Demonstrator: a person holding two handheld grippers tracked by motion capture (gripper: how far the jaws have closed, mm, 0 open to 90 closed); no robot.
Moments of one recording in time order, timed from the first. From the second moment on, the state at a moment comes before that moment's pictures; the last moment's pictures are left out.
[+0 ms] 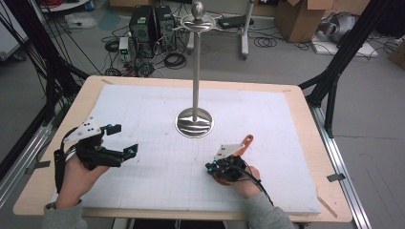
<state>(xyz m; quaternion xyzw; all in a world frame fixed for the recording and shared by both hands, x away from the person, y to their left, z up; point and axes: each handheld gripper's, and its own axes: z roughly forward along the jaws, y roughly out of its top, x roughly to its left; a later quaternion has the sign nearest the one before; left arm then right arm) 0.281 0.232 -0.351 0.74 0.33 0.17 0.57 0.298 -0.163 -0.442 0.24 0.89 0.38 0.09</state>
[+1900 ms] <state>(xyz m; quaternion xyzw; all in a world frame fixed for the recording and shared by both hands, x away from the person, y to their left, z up) 0.278 0.231 -0.355 0.74 0.33 0.17 0.56 0.321 -0.297 -0.440 0.35 0.85 0.36 0.13</state>
